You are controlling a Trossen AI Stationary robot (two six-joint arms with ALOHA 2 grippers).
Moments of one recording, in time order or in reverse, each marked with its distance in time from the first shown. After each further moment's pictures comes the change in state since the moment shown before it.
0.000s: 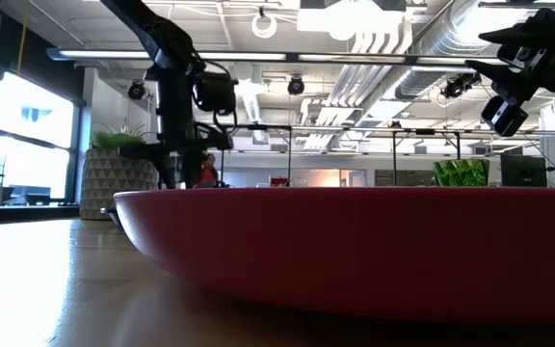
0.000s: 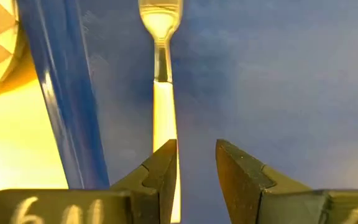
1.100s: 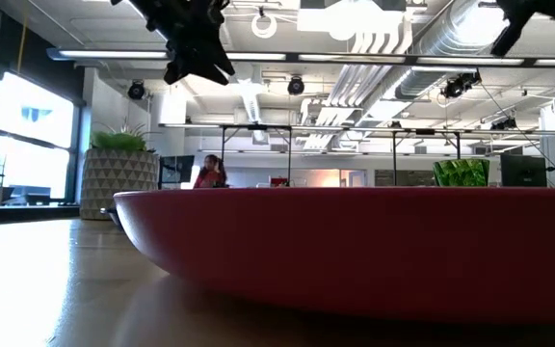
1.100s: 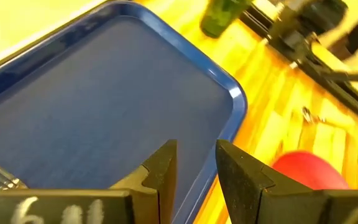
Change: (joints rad) left arm -0.165 -0.445 0.000 0.279 0.047 0.622; right arm 0.000 0.044 0.198 0.340 0.318 -0.242
